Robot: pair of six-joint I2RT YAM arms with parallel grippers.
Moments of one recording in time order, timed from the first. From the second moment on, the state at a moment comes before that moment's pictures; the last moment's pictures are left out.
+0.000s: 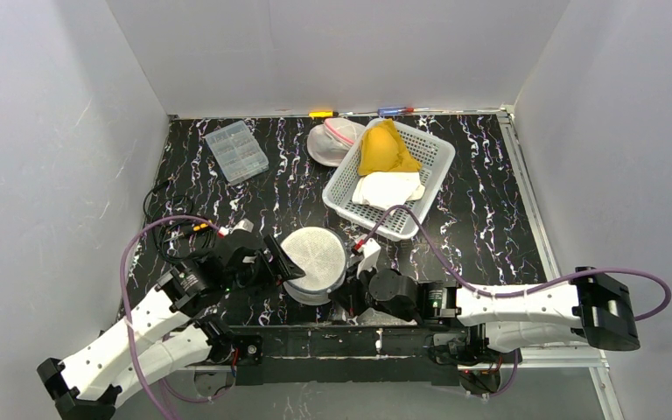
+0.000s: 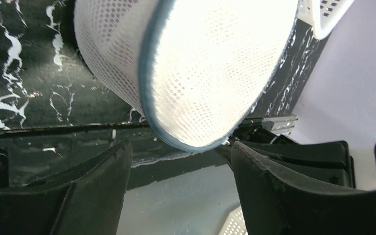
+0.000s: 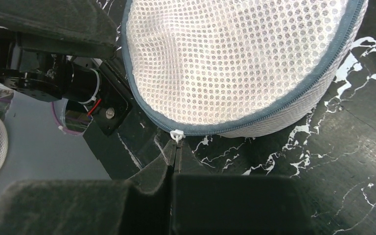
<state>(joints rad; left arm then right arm) -0.79 0.69 0.73 -0.90 -0.01 -1.24 1.44 1.09 0.55 0.10 0.32 0.72</state>
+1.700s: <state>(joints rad) -1.01 0.82 0.70 -0.76 -0.20 -1.49 1.44 1.03 0.57 0.02 0.34 0.71</state>
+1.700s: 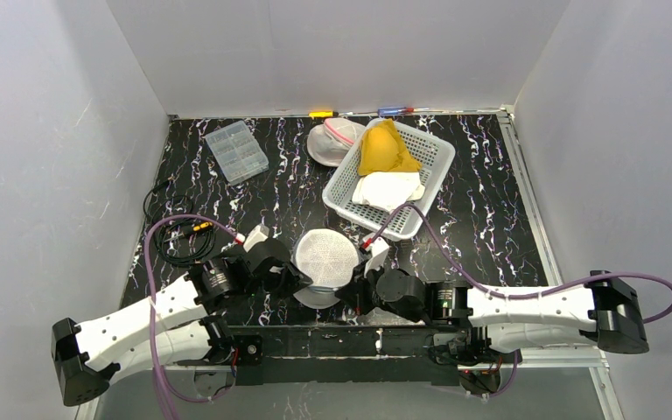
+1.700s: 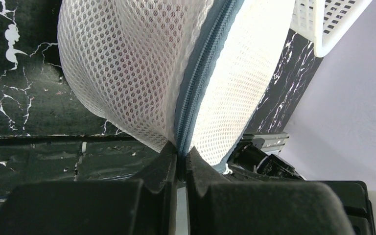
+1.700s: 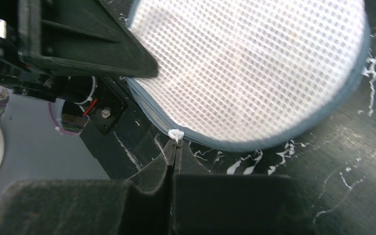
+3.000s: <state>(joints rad) -0.83 0.74 0.67 -0.77 0.06 -1.27 1.44 1.08 0.56 0.03 0.35 0.70</state>
